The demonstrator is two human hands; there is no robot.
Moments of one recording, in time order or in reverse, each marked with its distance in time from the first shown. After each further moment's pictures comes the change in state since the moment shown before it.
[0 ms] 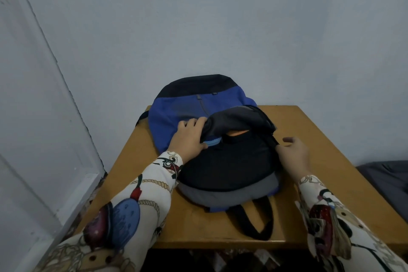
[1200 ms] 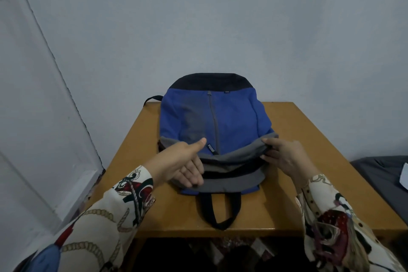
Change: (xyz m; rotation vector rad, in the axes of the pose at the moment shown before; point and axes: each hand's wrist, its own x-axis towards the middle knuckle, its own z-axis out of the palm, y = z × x) left_hand -0.073 0.029 -0.051 -0.824 -0.571 -0.560; right_hand -0.042 -0.034 -0.012 0.699 -0.304 0.323
